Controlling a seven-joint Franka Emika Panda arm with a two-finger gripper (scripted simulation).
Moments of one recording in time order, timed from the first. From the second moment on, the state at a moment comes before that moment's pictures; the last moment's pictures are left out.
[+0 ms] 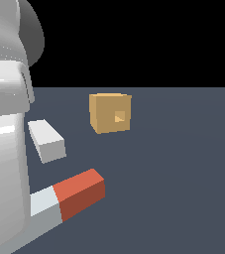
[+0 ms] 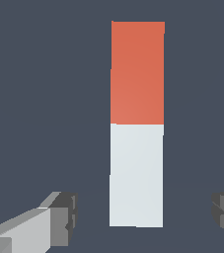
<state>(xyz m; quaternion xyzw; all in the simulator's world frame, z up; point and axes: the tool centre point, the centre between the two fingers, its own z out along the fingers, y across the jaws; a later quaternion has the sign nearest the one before) -0.126 -0.176 0.069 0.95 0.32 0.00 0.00</state>
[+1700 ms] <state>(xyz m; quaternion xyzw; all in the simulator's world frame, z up) -0.119 -0.173 0.021 0.94 0.33 0.00 0.00</state>
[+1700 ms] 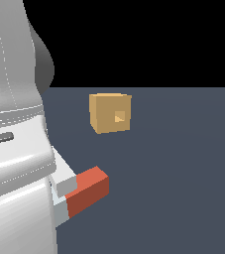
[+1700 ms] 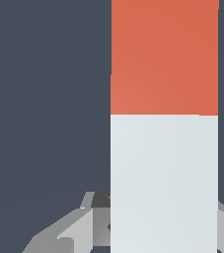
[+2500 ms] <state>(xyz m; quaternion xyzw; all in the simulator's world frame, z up) -0.017 -0.114 0.036 0.86 0.51 0.00 0.00</state>
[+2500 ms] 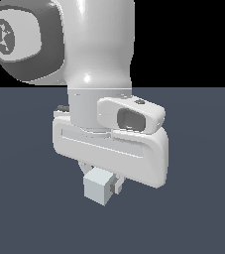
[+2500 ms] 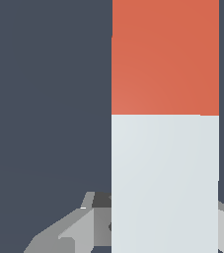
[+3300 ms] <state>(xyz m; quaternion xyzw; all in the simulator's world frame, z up) 0.074 0.037 0.059 0.67 0.74 0.00 0.00</state>
